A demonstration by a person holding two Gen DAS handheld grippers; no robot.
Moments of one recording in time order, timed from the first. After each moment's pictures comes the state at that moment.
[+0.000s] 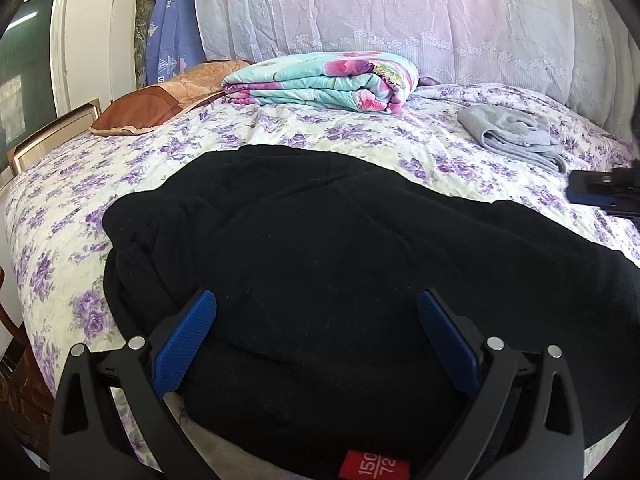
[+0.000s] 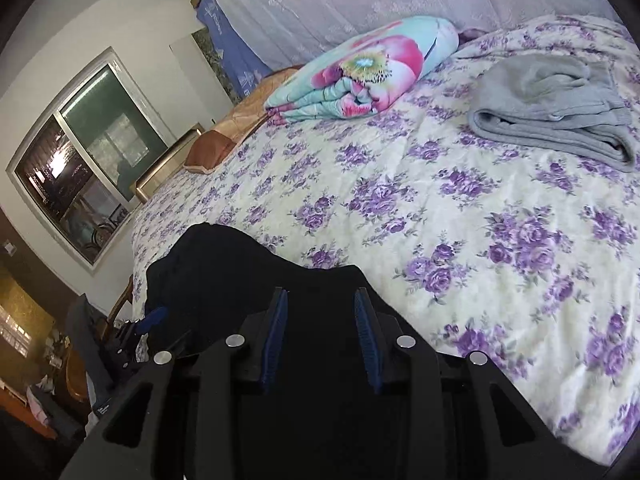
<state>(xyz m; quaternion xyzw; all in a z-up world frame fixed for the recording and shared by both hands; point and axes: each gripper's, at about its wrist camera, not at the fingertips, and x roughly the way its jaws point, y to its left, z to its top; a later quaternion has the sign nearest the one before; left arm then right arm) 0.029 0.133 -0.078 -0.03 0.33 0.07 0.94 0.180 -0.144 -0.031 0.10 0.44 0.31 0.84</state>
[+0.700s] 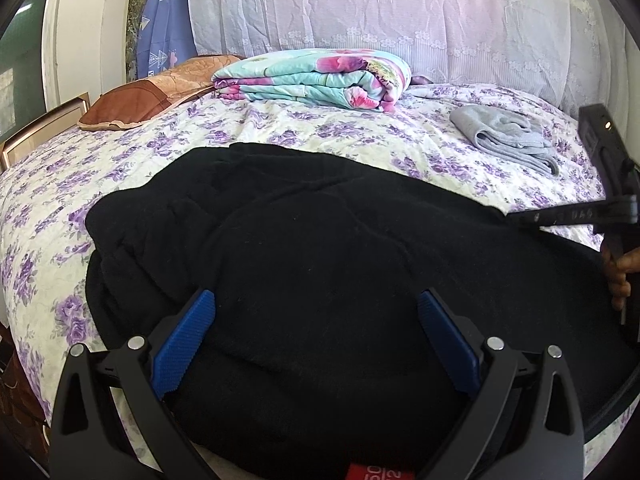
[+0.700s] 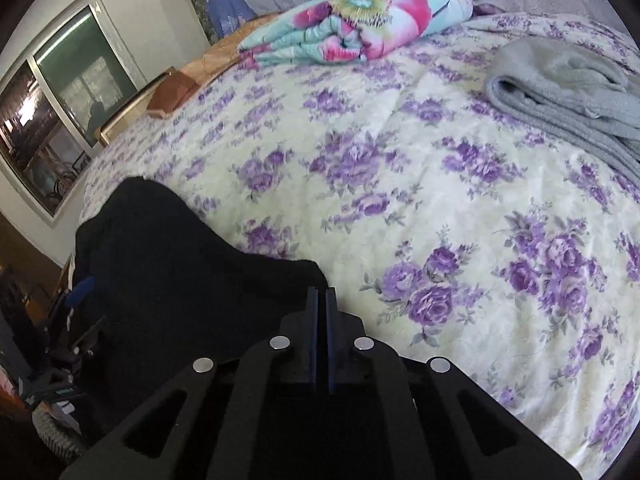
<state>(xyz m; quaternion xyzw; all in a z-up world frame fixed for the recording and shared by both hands) 0.037 0.131 -0.081 -0.04 0.33 0.05 0.94 0.220 -0.108 -0.082 -0.01 0.50 0.28 0.82</state>
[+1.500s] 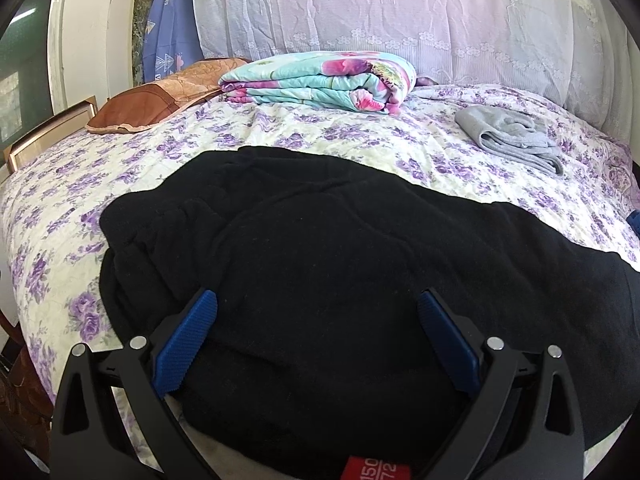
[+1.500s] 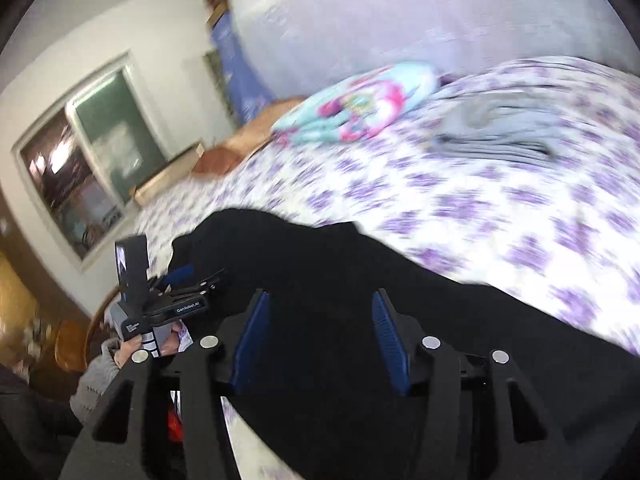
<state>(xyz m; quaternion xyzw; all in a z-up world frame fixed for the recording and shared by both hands) 0.028 0.133 -0.079 -0.03 0.33 0.07 0.94 0.007 -0.219 0.007 0.10 0.35 0.26 0.89</state>
